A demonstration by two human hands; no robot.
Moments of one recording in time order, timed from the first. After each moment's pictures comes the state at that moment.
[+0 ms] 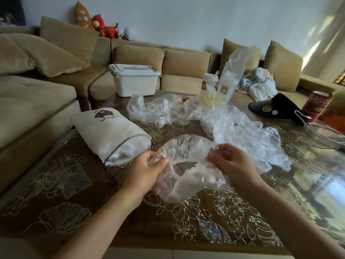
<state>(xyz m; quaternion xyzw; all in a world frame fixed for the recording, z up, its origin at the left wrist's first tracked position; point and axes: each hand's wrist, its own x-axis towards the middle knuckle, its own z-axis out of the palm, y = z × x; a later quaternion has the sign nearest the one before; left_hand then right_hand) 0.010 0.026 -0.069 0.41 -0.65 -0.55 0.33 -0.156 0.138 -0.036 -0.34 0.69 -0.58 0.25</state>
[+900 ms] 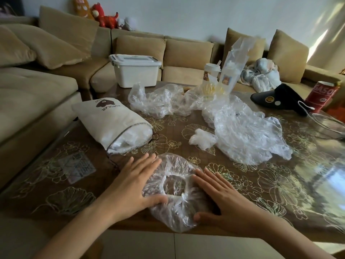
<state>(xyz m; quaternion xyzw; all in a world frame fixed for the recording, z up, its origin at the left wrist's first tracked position) 0.064 0.027 -0.103 0.24 -0.95 -0.15 0.10 -0.140 0.188 -0.085 -0.69 0.71 0.00 0.13</state>
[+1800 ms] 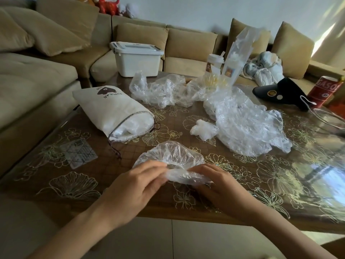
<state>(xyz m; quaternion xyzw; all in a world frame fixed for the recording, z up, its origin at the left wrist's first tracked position) 0.081 0.059 -0.105 0.16 -0.91 -0.27 0.26 -0.131 0.183 -0.091 -0.68 0.69 -0.23 0.10</state>
